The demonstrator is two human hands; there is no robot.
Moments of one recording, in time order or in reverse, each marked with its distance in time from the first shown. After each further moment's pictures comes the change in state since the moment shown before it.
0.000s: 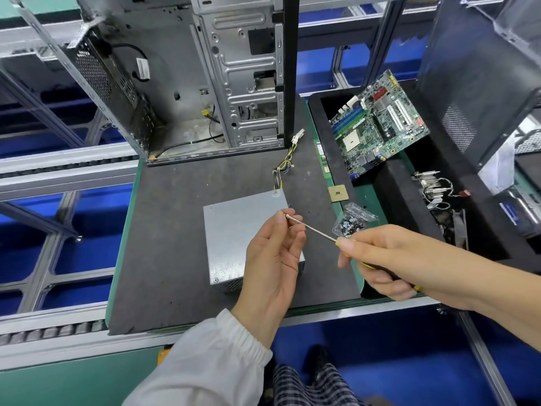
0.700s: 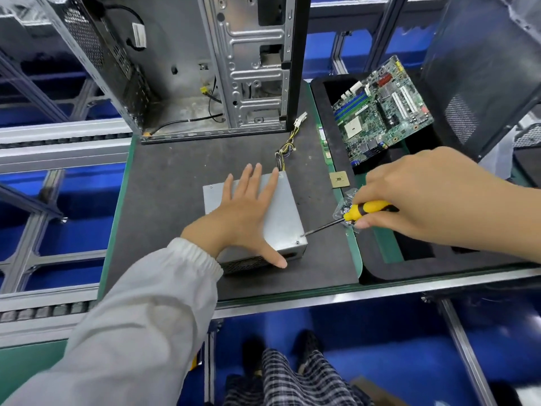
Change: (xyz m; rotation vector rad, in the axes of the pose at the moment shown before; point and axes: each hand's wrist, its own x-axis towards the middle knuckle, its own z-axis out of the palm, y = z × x) left_hand 0.073 0.058 -0.052 2.403 -0.555 0.116; right_hand -0.001 -0.053 -0.013 -1.822 0.361 -0.344
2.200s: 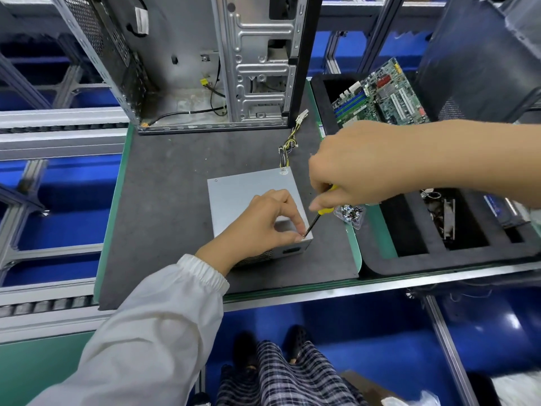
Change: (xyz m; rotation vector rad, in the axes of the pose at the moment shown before) left_hand -0.027 0.022 -0.002 -0.711 0.238 0.254; right_hand 0.076 -0.024 -0.040 -0.056 -0.181 -0.183
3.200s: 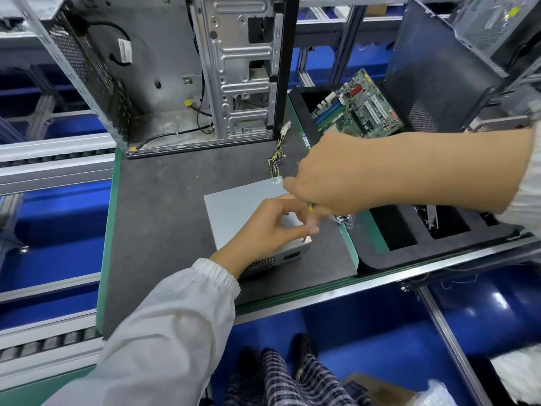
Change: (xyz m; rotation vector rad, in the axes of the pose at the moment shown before) left_hand 0.004 0.010 0.000 -0.323 0.011 0.097; right_hand 0.006 -0.018 -0.005 -0.204 -0.177 0.032
